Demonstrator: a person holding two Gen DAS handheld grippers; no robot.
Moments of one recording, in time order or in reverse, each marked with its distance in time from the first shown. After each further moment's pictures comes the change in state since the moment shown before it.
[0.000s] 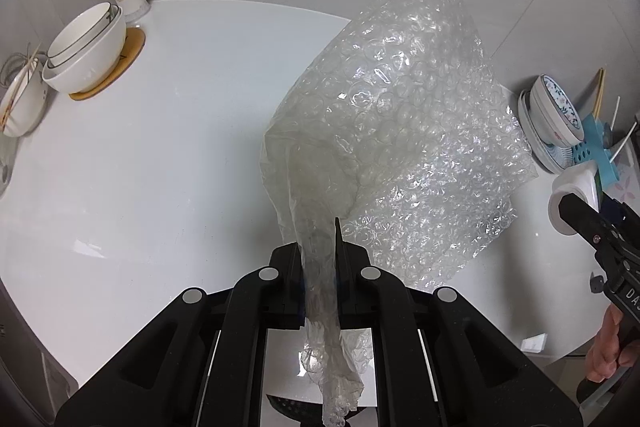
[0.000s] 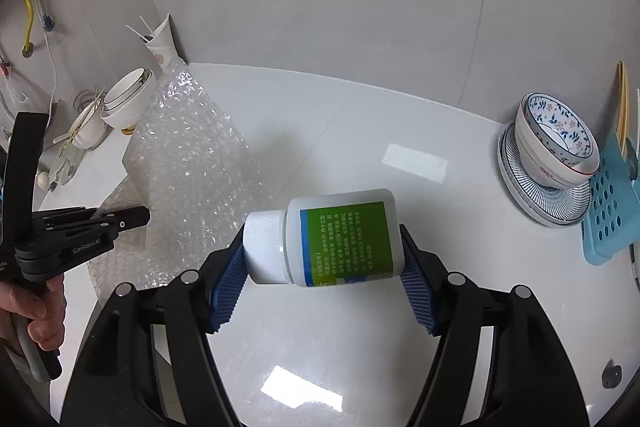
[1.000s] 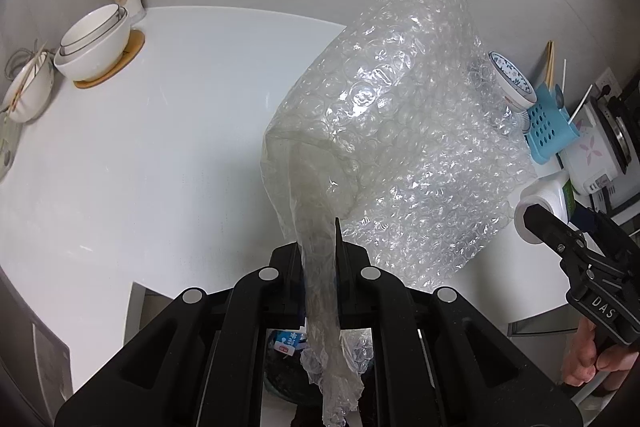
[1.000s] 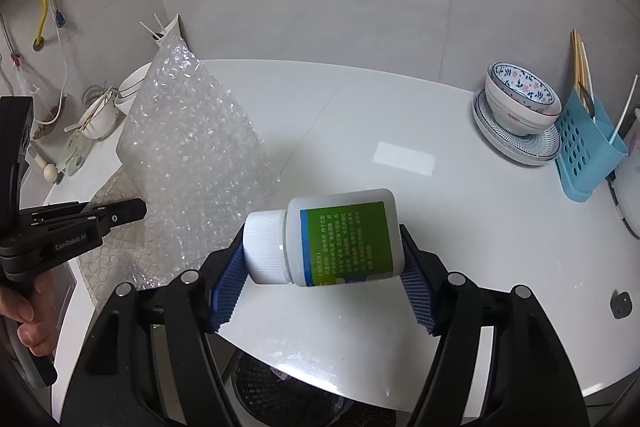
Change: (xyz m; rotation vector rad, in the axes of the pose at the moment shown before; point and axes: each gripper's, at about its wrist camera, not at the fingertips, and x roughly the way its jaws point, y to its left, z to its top) left arm -0.025 0.037 -0.039 0.035 -0.047 -0.072; right arm -0.060 0.030 -0.075 0.025 -0.027 -0.033
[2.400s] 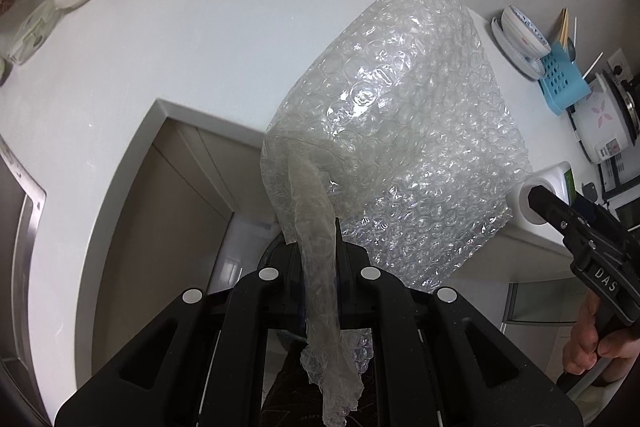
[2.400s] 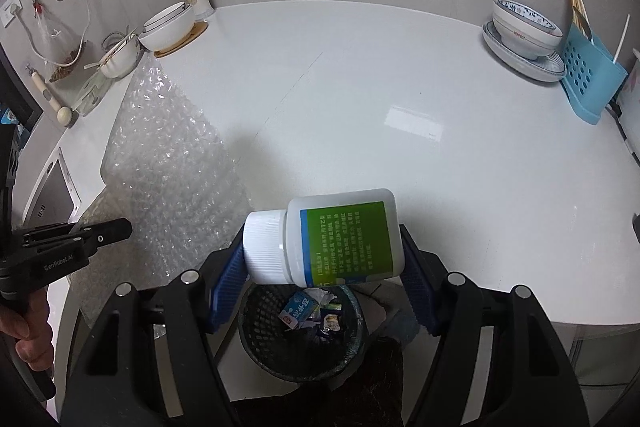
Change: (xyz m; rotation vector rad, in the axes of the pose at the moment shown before) left arm 0.009 0.027 -0.146 -0.119 0.098 0.035; right arm -0.008 0.025 -0.134 -0.021 0.099 0.035
